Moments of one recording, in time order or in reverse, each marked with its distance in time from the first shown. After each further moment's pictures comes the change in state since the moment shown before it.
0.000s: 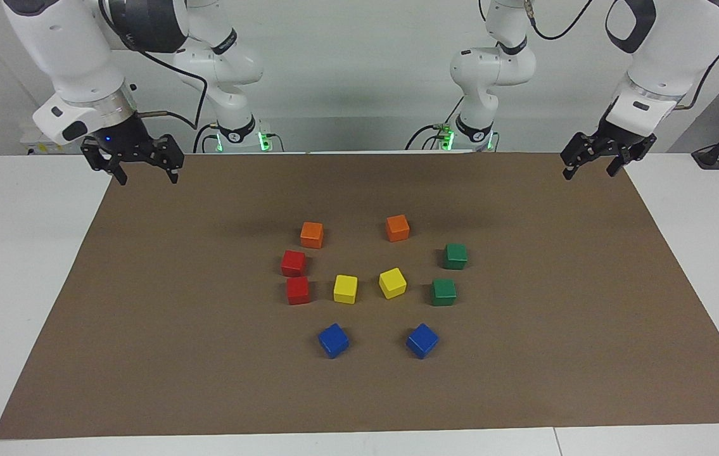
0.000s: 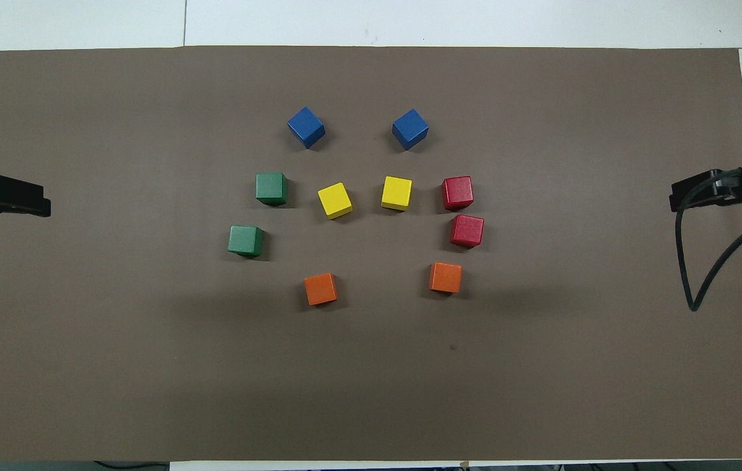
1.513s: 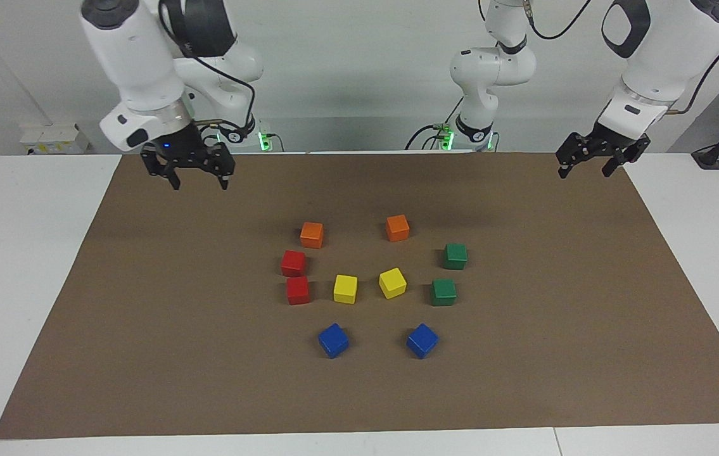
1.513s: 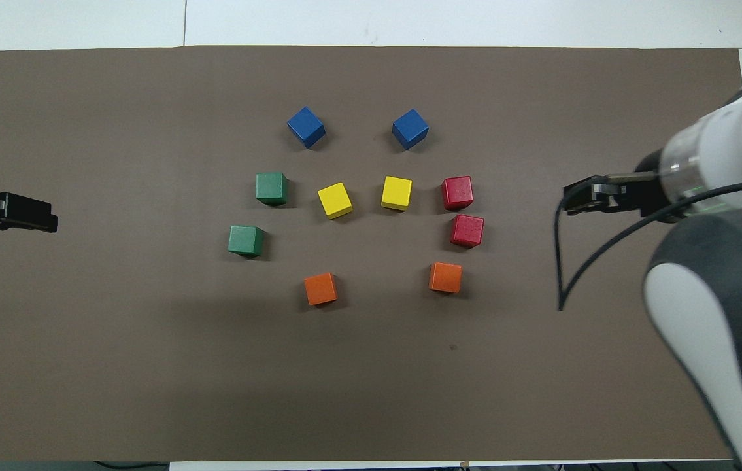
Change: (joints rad) left arm 0.000 -0.025 0.003 -0.064 0.000 -0.001 0.054; right arm 0.200 -0.005 0.031 -0.091 0.052 0.129 0.319
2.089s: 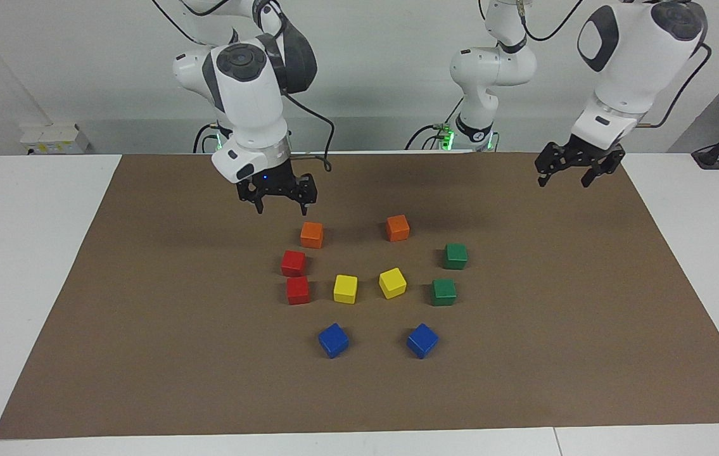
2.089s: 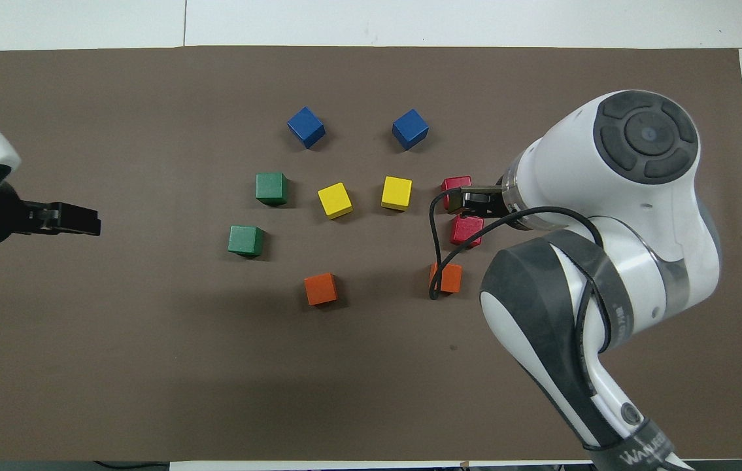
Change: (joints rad) left arm -0.077 -0.030 -0.017 -0.133 -0.025 0.148 -0.022; right arm 0.140 0.115 0.003 -0.055 -0.001 0.189 0.195
